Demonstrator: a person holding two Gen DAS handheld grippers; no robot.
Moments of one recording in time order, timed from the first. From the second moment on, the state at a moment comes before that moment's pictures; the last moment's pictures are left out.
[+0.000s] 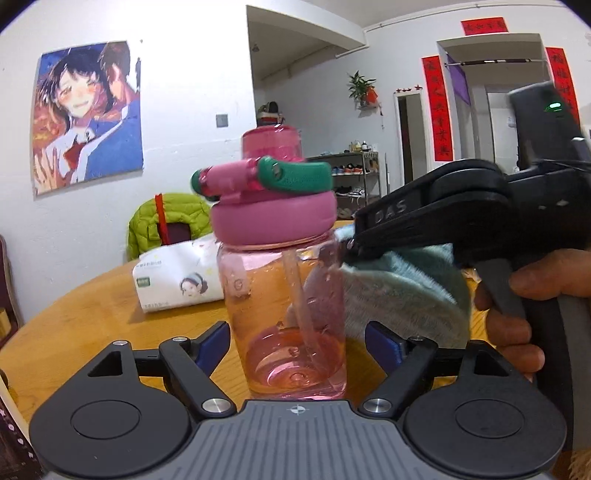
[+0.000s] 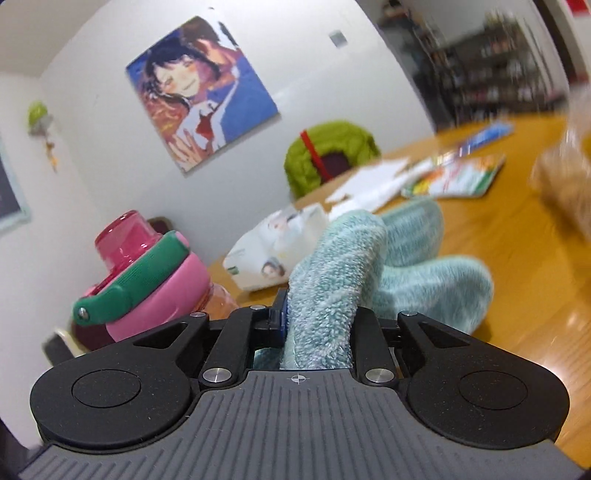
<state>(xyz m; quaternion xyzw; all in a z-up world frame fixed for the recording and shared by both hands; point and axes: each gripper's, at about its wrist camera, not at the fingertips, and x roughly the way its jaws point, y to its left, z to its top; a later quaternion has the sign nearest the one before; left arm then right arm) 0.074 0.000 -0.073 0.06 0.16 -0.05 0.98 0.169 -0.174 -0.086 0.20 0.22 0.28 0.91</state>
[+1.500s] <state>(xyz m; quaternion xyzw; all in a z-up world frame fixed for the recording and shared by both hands) 0.089 0.012 -0.074 0.05 0.15 -0.10 0.98 0.212 -0.177 -0.117 0.46 0.30 0.36 0.76</state>
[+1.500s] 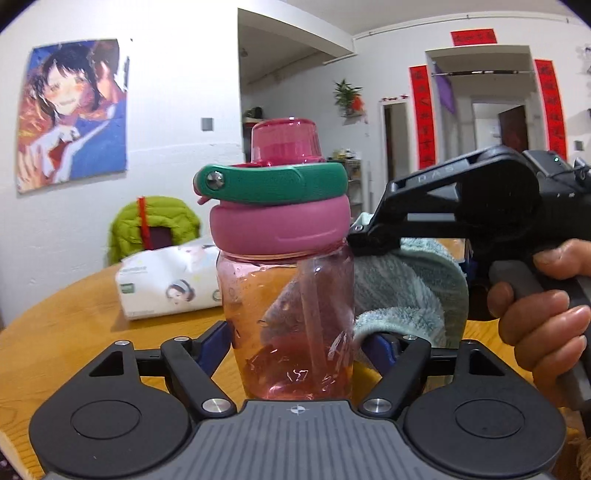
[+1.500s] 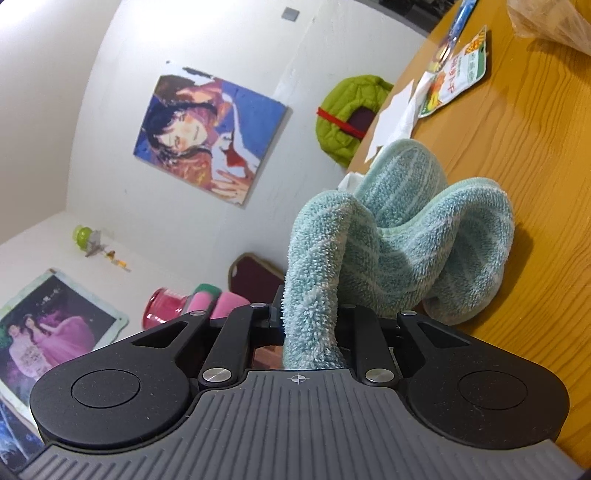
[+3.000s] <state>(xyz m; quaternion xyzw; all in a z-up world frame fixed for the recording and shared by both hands) 0.084 0.005 -0.074 0.07 0.14 -0.11 0.98 0.197 -0.183 -0.109 0.53 0.26 0.38 0.71</state>
